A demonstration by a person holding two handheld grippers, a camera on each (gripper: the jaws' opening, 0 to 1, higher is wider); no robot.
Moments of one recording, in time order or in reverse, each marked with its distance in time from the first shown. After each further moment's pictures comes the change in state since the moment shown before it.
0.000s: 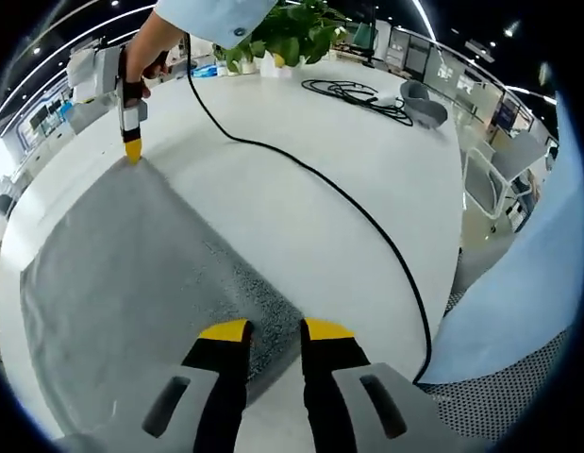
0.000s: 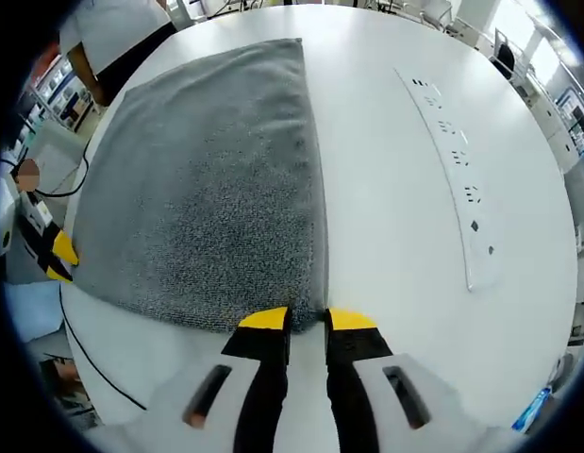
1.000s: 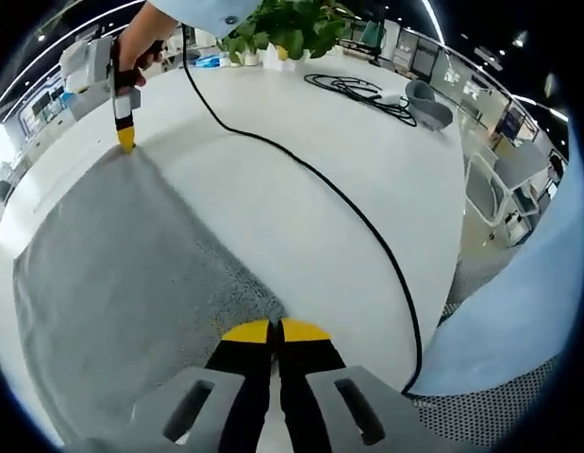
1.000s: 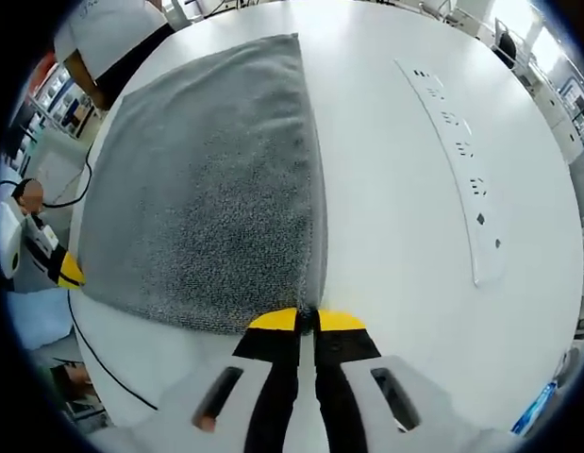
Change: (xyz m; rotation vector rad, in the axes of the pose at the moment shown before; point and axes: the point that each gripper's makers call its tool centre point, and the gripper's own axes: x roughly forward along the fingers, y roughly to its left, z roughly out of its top) left arm 0.010 -0.009 -0.005 -0.064 0.038 -0.005; right arm 0.000 0.002 -0.001 0.032 0.035 0.036
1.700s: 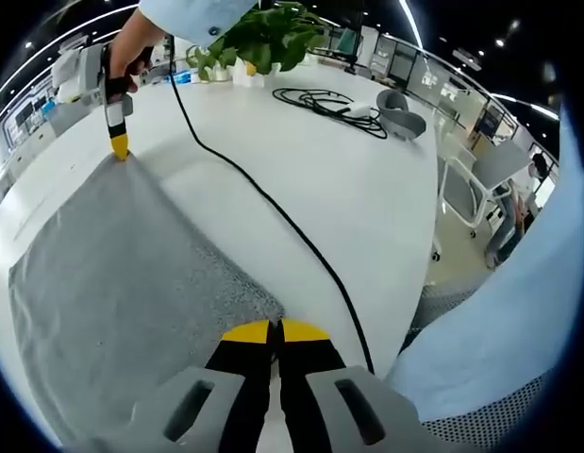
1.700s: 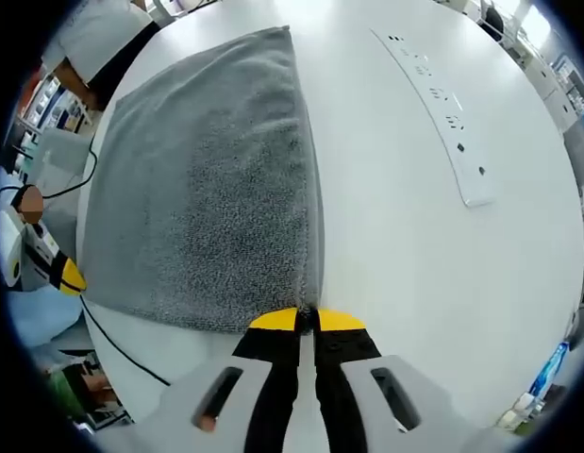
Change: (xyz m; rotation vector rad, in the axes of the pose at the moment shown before) left arm 0.002 -0.043 0.036 0.057 -0.049 -0.096; right arm -0.029 0.003 -0.068 0.086 0.086 0.006
